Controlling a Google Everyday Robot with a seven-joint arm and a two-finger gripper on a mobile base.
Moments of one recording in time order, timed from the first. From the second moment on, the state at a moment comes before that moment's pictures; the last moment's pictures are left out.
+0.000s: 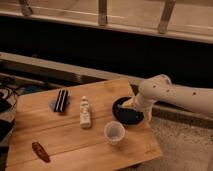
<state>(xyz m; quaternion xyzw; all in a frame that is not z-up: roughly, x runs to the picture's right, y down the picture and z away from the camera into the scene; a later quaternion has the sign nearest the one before) 0.169 0.130 0.785 -0.19 0.21 0.83 0.48</state>
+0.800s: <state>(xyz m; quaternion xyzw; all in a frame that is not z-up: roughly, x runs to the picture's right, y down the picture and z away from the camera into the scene) 0.213 0.178 0.871 -0.20 0.27 0.84 0.43</state>
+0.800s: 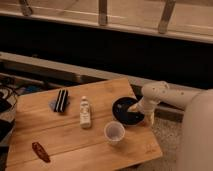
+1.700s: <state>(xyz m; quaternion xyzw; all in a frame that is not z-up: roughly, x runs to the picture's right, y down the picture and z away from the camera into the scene) 0.204 0.160 0.856 -0.21 0.26 0.84 0.43</state>
